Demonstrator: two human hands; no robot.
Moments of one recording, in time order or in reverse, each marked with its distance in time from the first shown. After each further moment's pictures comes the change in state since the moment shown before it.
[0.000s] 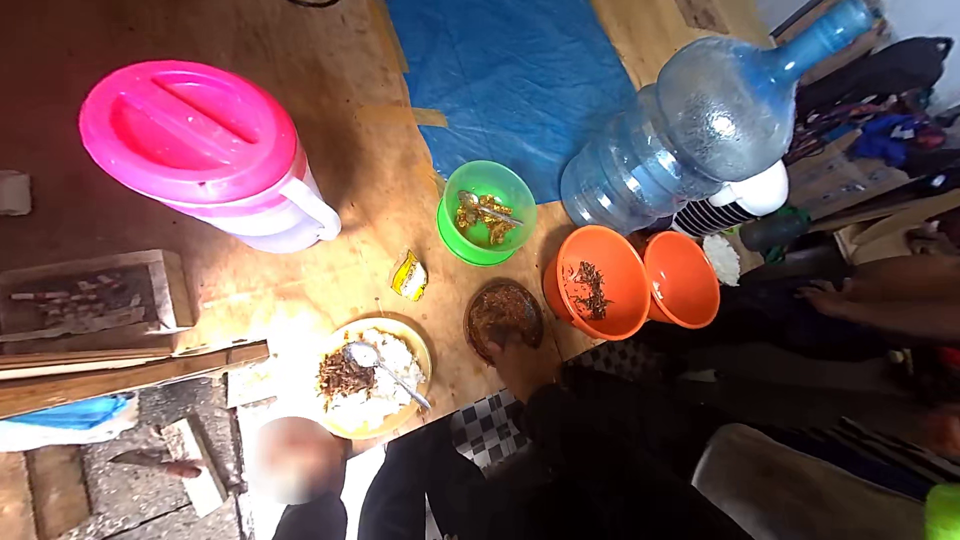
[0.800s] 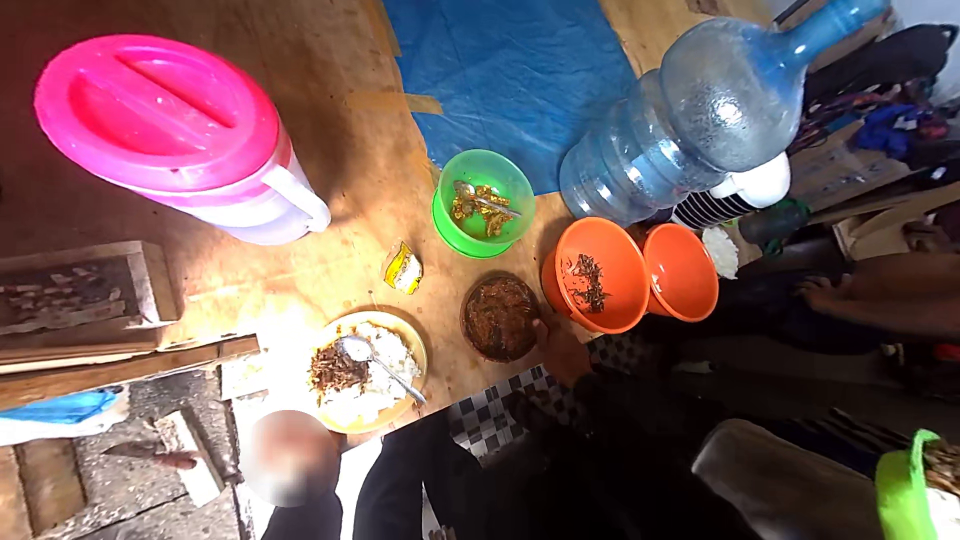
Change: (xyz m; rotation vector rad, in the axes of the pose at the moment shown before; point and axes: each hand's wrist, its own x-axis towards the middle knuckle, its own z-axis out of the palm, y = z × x) left_hand 0.000 0.004 0.000 0.019 -0.016 -0.032; right_hand 0.026 0.083 0.000 0.310 0.154 -0.054
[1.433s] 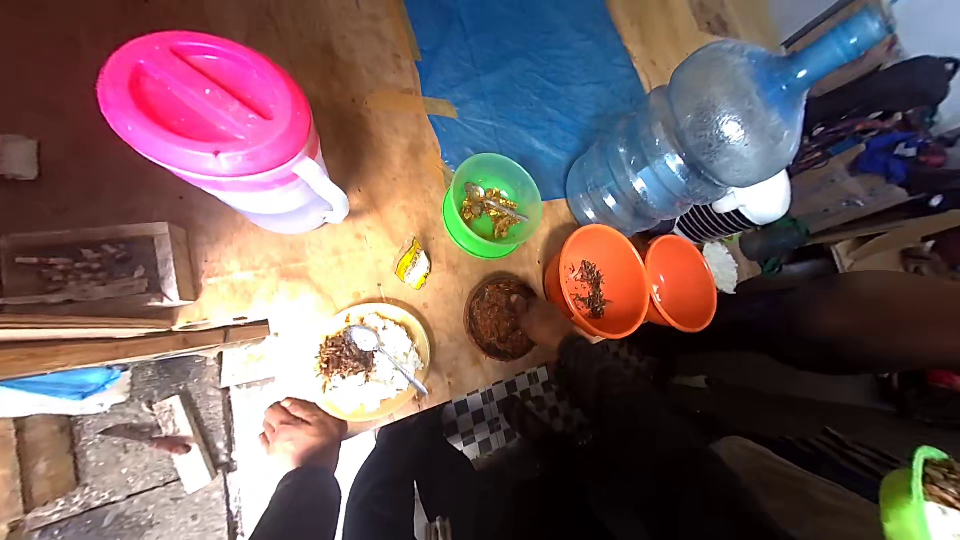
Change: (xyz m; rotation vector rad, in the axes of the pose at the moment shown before) left_hand 0.000 0.002 -0.002 0.013 -0.047 0.001; right_hand 0.018 -0.077 -0.041 -0.219 -0.255 0.036
